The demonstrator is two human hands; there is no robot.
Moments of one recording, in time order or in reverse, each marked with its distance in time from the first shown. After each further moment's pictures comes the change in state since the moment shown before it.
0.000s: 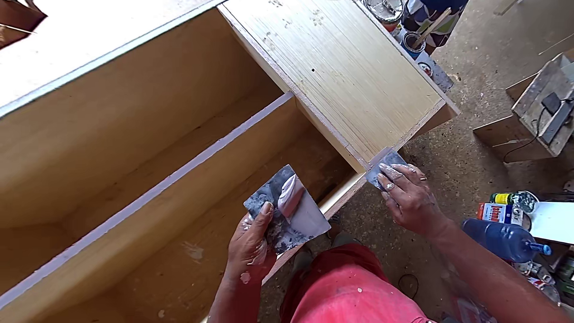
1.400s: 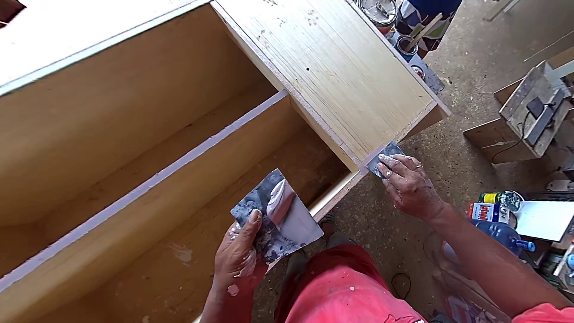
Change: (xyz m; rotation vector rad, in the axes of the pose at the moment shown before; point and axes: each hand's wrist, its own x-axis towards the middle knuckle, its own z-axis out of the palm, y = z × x) left_hand -0.016 0.000 0.000 -0.027 0.005 0.053; right_hand 0.009 0.037 -0.001 -0.028 -0.067 -0.026
